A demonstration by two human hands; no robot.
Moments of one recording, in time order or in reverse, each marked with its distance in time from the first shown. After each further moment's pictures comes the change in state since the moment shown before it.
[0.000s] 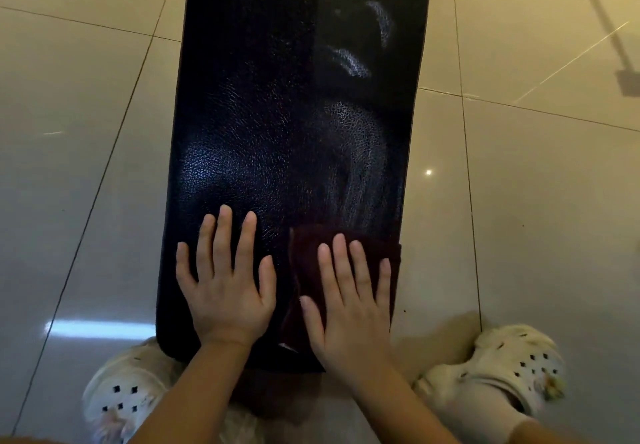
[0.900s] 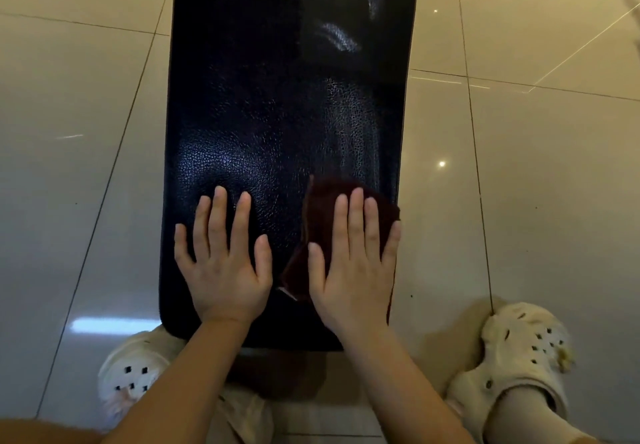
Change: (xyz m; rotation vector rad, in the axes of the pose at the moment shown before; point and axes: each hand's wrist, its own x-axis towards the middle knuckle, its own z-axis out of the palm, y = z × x) left_hand 0.000 0.000 -0.001 -0.034 -0.027 -0.017; right_hand 0.026 -0.002 0.001 0.032 0.081 0.196
